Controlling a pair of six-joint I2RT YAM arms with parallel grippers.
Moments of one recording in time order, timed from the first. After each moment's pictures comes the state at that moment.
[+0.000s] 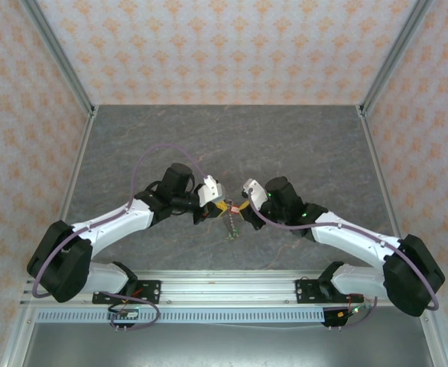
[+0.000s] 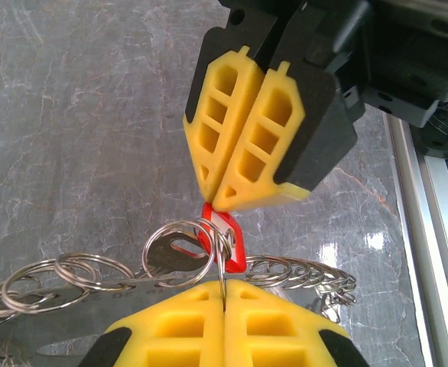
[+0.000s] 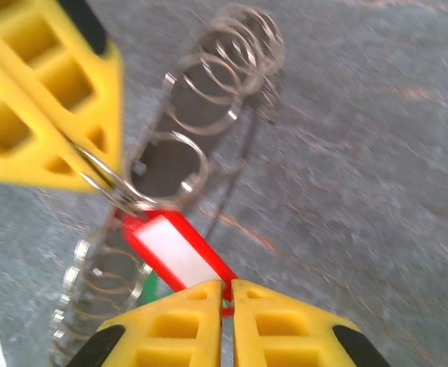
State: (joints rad) left arm -0.56 1.33 0.72 -0.10 0.69 0.40; right arm 0.72 1.17 0.61 -0.14 -0.25 -0.03
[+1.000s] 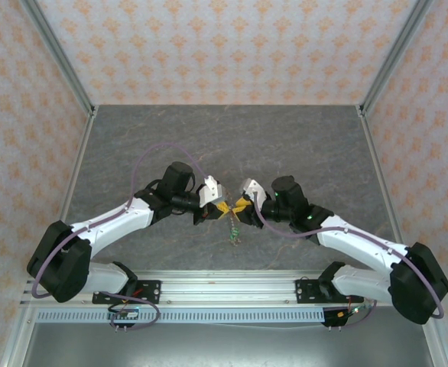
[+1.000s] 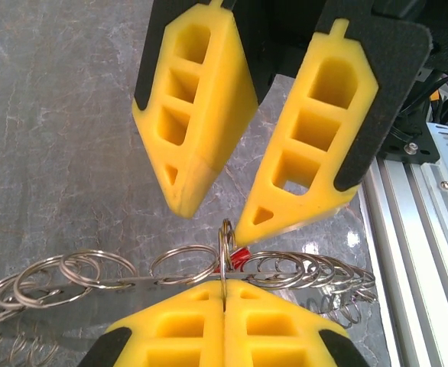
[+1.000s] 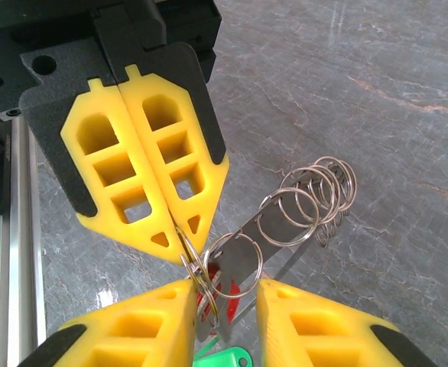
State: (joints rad) left arm -0.56 1.33 0.75 -0.14 0.77 0.43; right arm 0.71 1.11 0.58 -0.01 -0.46 -0.13
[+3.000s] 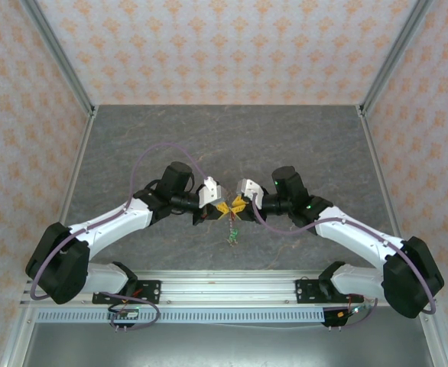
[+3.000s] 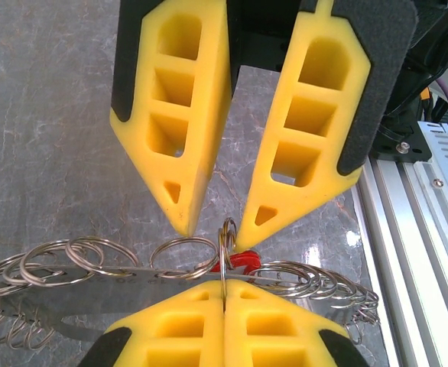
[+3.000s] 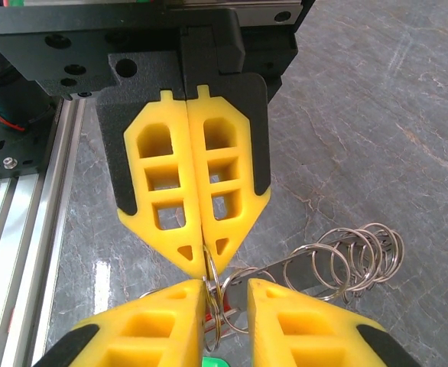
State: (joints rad) left arm -0.56 1.32 0.74 -0.14 0.79 0.46; right arm 0.64 1.17 0.67 -0.08 -0.67 -0.39
